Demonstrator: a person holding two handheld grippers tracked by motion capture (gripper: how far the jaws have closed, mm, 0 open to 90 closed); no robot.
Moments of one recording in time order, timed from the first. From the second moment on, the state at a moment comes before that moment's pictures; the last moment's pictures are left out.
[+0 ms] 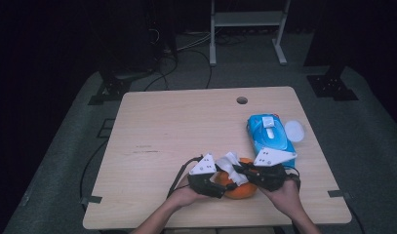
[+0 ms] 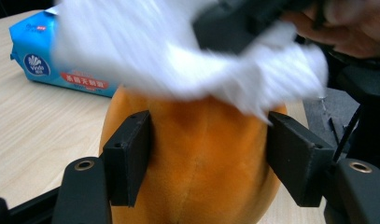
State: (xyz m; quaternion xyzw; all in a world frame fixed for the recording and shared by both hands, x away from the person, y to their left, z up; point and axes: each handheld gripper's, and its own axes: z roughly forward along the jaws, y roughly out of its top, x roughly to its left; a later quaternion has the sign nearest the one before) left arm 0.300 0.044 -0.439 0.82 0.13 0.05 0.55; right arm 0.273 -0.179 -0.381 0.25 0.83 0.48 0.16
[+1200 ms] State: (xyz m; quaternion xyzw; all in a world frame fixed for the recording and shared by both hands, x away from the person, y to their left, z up) left arm 0.315 0.048 -0.455 0.84 0.13 0.03 0.53; right arm 0.275 -0.206 -0.384 0.28 0.81 0.49 0.15
